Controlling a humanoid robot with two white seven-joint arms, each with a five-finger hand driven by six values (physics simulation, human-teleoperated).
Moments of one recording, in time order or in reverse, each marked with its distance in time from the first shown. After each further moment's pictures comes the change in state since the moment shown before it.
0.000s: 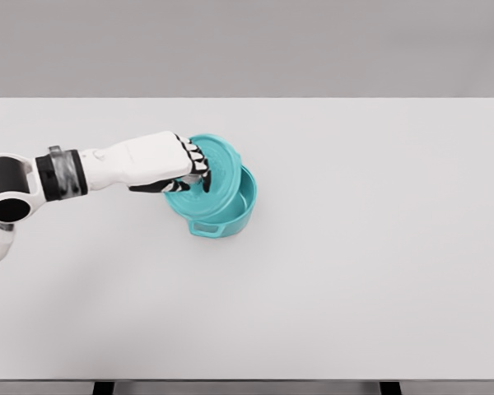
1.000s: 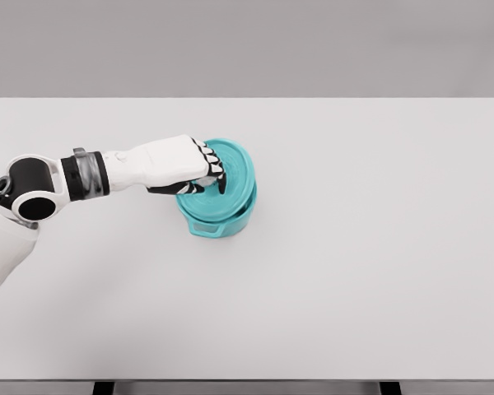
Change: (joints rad) left arm -0.018 -0.072 -0.026 0.063 -0.052 0.001 0.001; right arm 0.000 0.000 0.000 0.000 0.000 0.000 0.000
